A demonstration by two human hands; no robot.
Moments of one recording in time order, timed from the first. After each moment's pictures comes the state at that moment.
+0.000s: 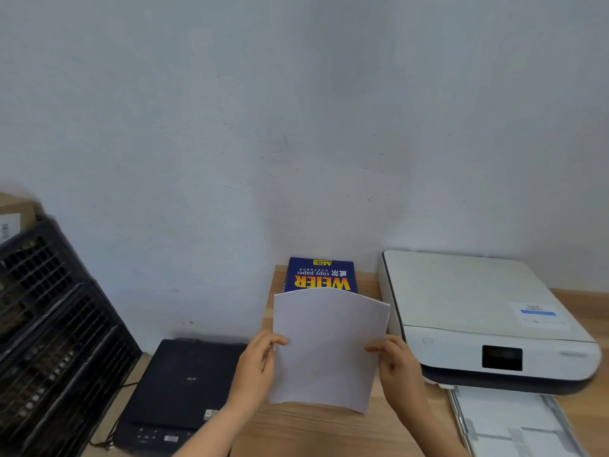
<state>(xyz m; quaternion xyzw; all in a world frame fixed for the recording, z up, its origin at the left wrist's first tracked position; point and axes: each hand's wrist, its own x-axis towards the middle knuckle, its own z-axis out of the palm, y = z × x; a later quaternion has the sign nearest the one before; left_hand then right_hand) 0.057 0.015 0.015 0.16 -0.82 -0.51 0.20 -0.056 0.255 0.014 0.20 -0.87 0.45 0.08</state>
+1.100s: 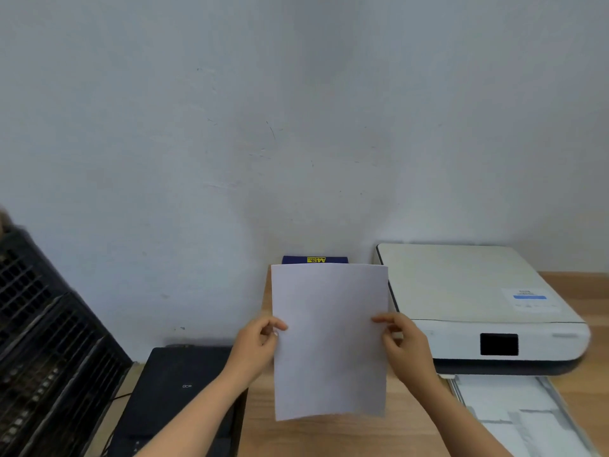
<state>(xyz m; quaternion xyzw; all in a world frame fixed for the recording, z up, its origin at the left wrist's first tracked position) 0.023 -0.018 0.042 0.16 -0.83 -0.52 0.10 -0.069 0.244 0.052 0.12 -0.84 0.52 0.02</state>
